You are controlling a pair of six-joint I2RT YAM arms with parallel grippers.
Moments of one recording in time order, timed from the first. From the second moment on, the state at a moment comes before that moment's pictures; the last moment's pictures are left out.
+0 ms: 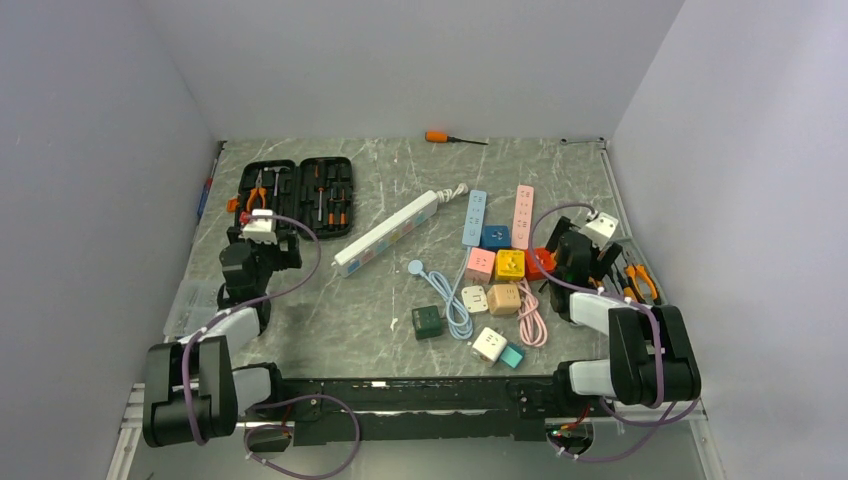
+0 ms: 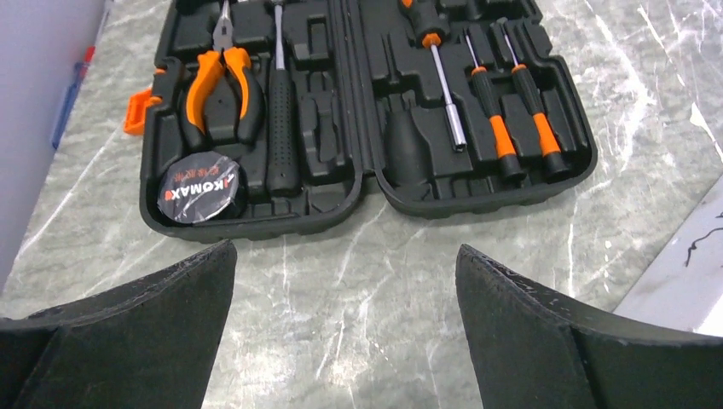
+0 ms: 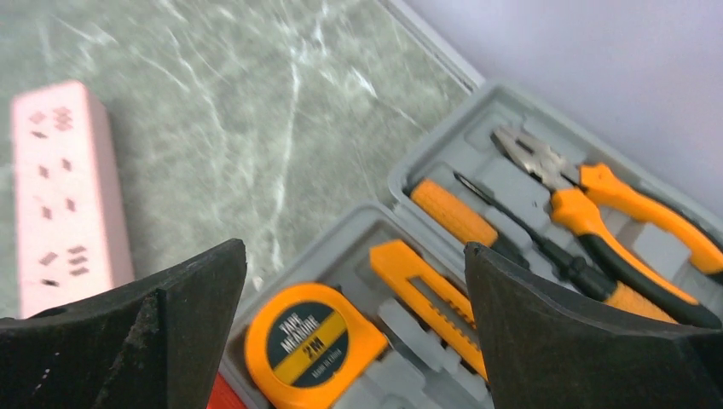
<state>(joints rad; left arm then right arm) 0.13 1.16 0.28 0.64 0.16 0.09 0.05 1.32 0.34 0.61 0.64 0.23</state>
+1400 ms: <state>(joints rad) 0.07 1.35 0.22 1.03 0.08 0.12 0.02 1.49 0.24 1.11 0.40 0.08</state>
